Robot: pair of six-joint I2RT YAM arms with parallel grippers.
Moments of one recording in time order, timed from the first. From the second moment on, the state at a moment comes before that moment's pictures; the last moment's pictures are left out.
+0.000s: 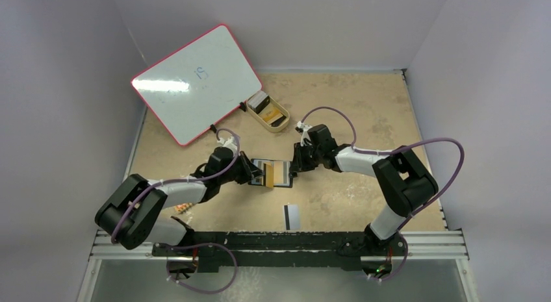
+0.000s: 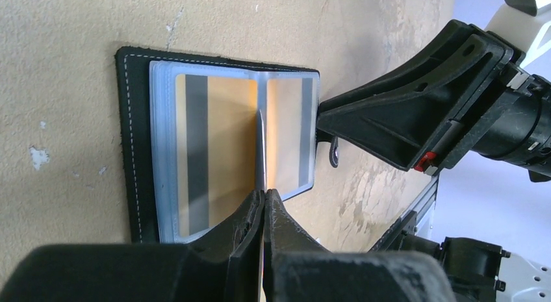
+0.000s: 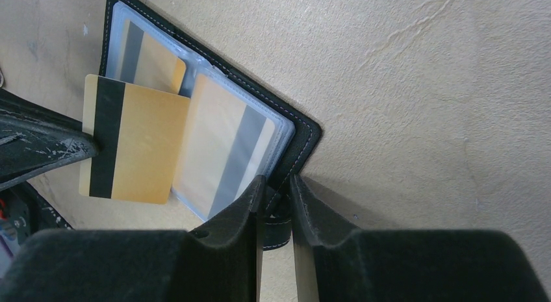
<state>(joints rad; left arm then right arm) -0.58 1.37 0.36 0.45 0.23 -0.97 0.56 1.66 0.78 0.00 -0.31 0.39</state>
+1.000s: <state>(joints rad) -0.57 1.42 0.50 0.24 0.26 -0.83 0.56 1.66 0.78 0.00 -0.31 0.39</state>
